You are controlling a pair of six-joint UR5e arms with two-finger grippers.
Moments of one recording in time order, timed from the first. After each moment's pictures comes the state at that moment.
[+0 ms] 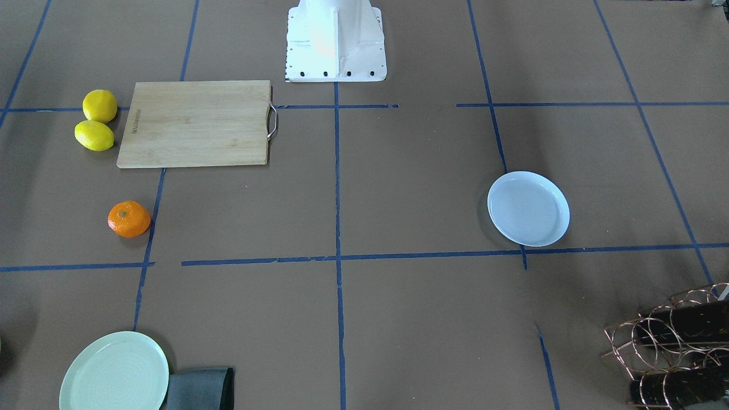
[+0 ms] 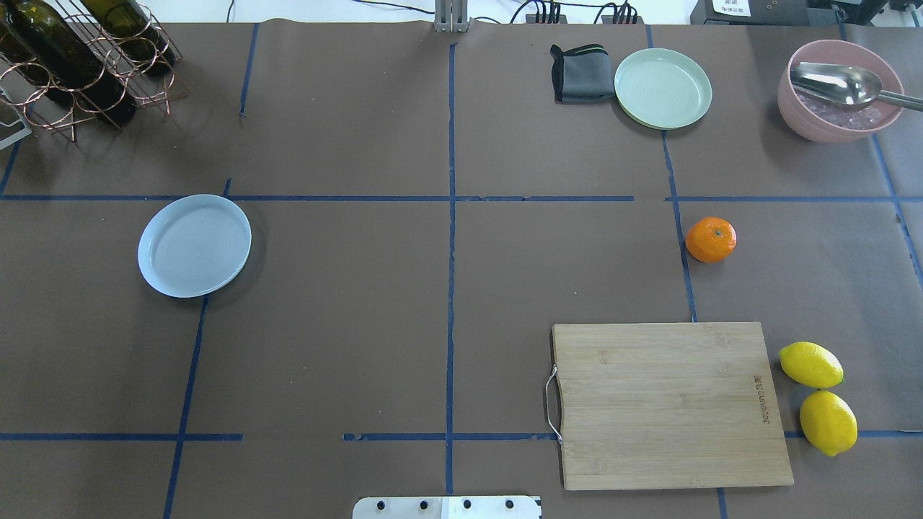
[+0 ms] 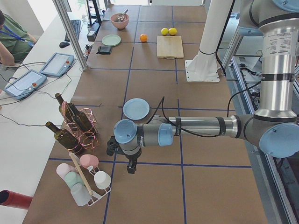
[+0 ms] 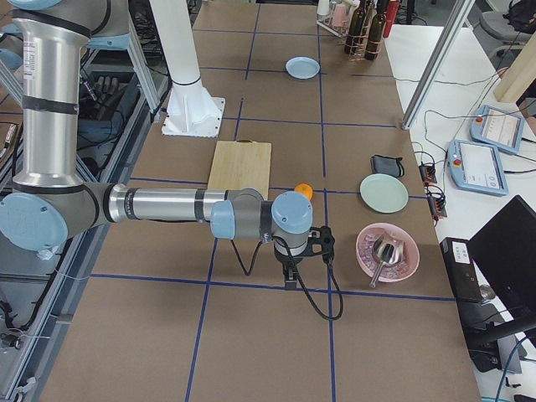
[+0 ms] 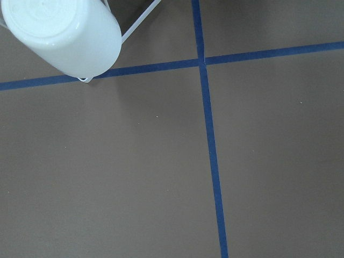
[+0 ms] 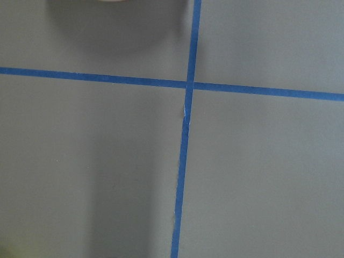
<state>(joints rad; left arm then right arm) -1.58 -1.52 -1.60 -1.53 -2.39 0.19 1.59 -1.68 1.72 -1.56 2.38 -0.06</state>
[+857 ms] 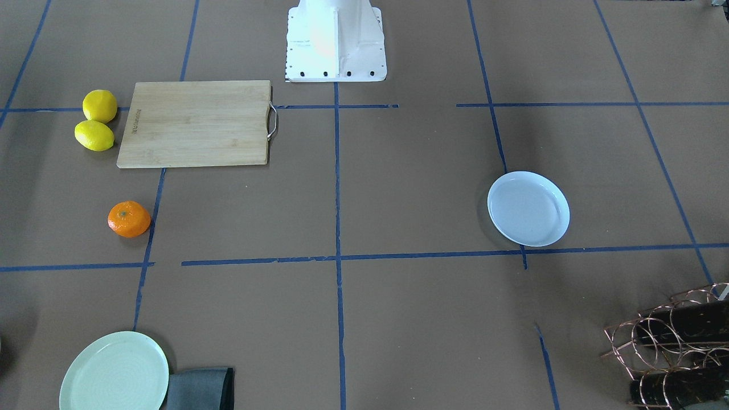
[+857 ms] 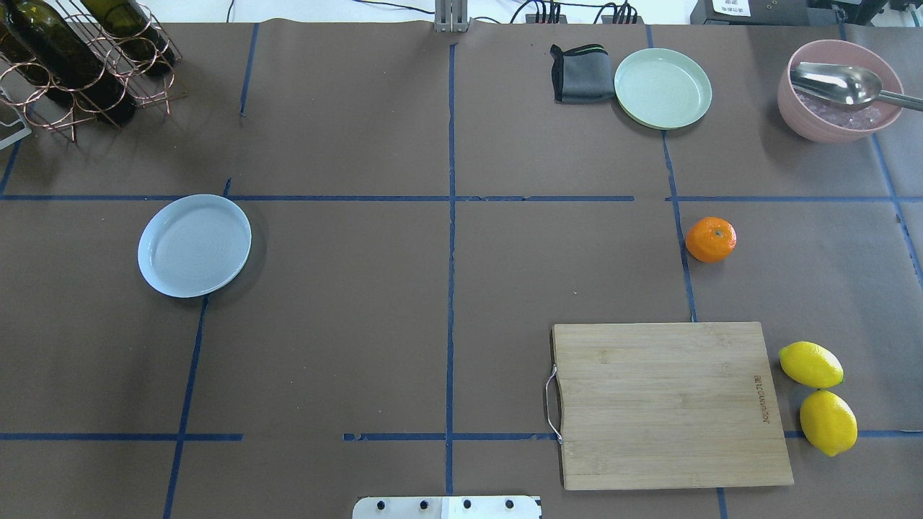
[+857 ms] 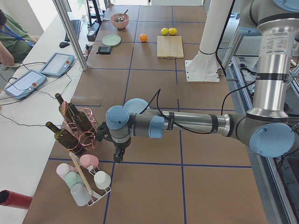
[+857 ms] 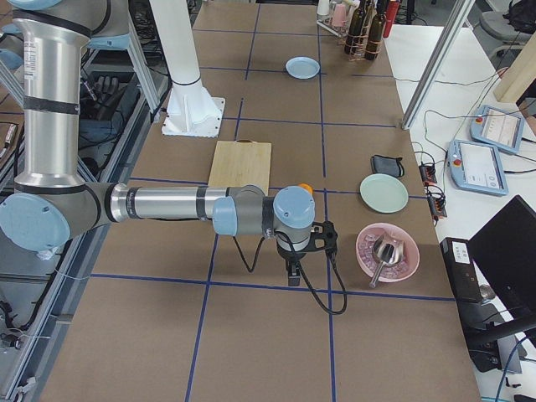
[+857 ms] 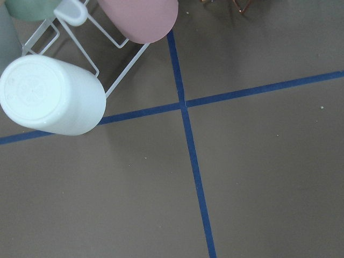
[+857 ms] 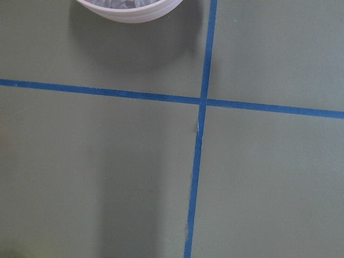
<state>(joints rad) -1.58 -1.61 -1.61 -1.64 -2.39 0.19 1.59 -1.68 1.76 -1.56 2.39 -0.04</state>
